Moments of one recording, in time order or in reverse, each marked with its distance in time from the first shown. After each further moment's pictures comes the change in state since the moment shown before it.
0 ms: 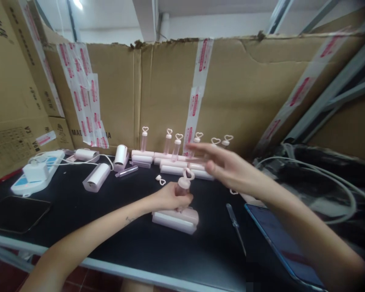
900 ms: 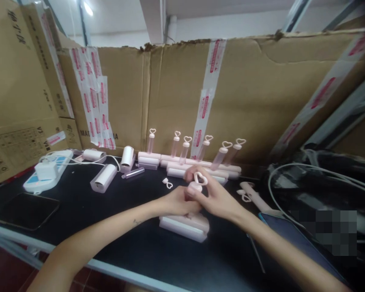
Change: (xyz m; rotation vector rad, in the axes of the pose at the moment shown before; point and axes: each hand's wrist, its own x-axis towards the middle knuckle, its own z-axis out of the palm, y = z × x) left_hand 0.004 0.002 0.001 0.035 0.043 -0.052; right_hand -0.003 0.034 0.067 -0.024 0.090 -0.095
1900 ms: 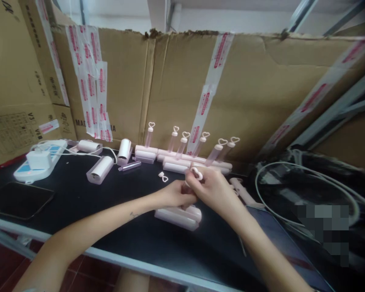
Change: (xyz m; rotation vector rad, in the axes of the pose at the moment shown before) left_hand -0.003 -0.004 -0.001 -0.060 -0.032 0.031; right_hand 0.004 -0.038 0.000 -0.254 0.048 0.292
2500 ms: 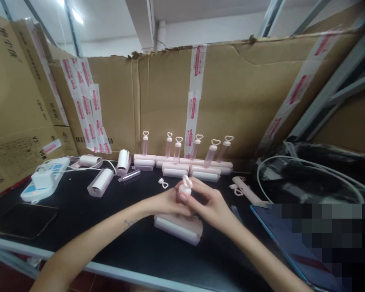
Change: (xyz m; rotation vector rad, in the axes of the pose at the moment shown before) left_hand -0.010 0.029 -0.008 0.131 -0.154 -0.013; right_hand -0.030 0.028 0.011 0.422 0.003 -0.182
